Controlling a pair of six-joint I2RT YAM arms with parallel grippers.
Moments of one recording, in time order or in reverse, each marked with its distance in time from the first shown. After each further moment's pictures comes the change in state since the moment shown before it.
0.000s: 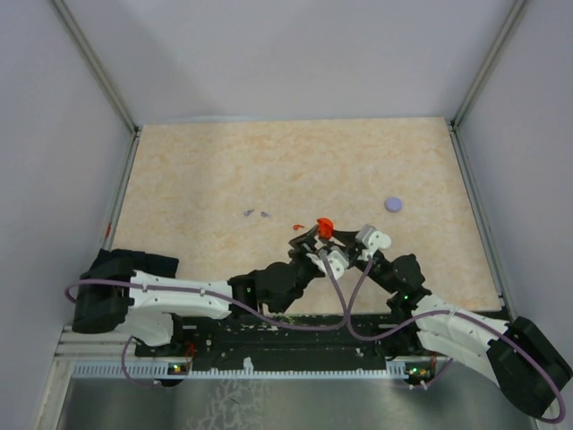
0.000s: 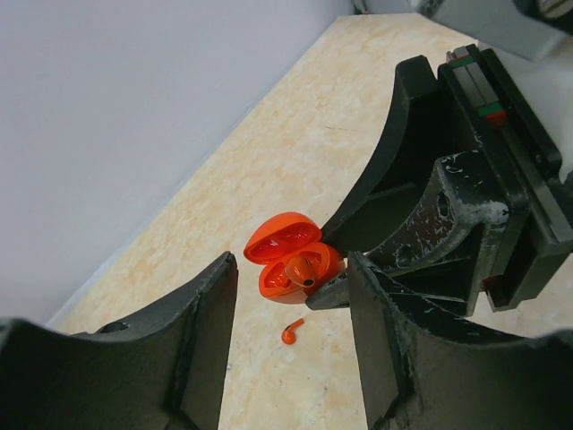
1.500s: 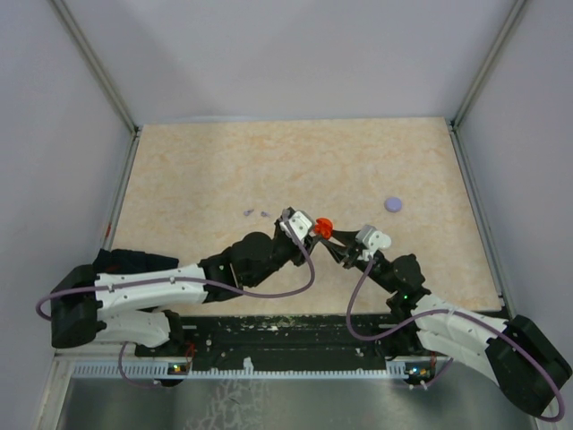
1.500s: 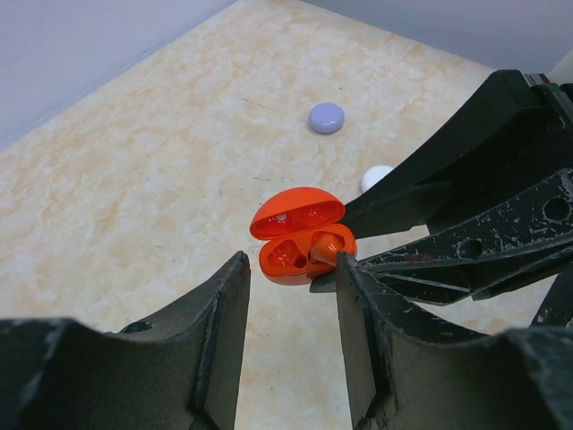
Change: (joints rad) left arm 0.215 -0.197 -0.035 -0.266 0.359 -0.486; right arm 0.000 0.013 0.000 0.025 -0.011 0.008
